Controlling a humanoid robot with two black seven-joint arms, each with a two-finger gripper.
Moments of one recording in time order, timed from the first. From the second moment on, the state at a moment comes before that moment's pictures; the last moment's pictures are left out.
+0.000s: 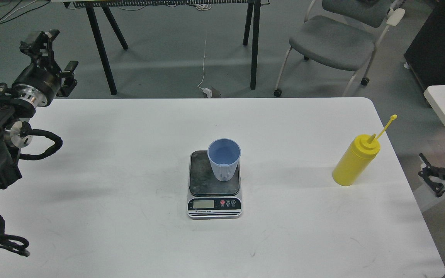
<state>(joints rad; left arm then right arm) -0.96 0.32 -0.42 -0.11 0.14 -0.49 -0.49 -0.06 -0.80 1.00 1.13 0.59 0.49 0.12</state>
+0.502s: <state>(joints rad) -0.96 0.31 -0.42 -0.11 0.14 -0.49 -0.49 -0.06 -0.50 1.01 1.12 0.48 0.49 0.13</state>
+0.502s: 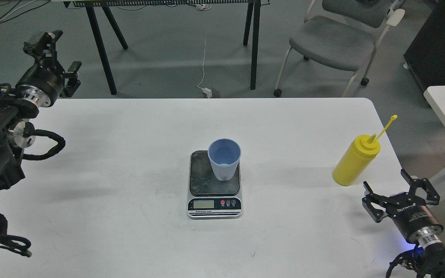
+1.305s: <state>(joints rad) -0.93 0.32 -0.42 -0.11 0.14 -0.49 -0.49 0.16 -0.30 1.00 0.93 0.37 0.49 0.23</state>
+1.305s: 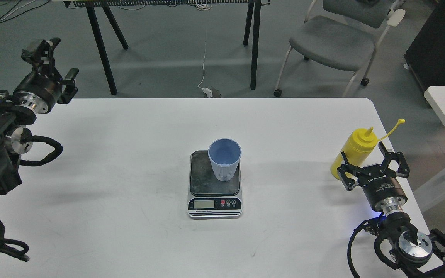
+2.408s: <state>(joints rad) -0.92 0.31 -0.42 -0.11 0.14 -0.49 -0.49 0.62 -0.45 0.72 1.10 -0.68 0.28 0.37</state>
